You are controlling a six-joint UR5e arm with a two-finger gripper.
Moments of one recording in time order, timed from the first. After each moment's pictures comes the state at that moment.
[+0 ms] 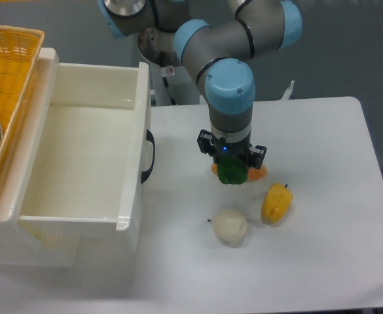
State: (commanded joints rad) arm 2.49 -1.82 -1.62 -1.27 1.66 0.82
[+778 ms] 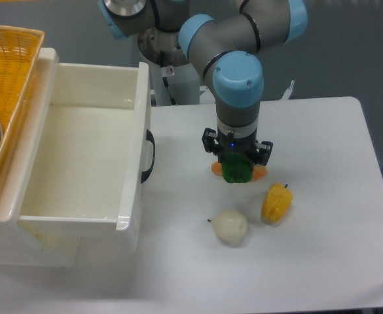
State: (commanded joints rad) arm 2.51 -1.81 -1.61 -1.27 1.62 0.78
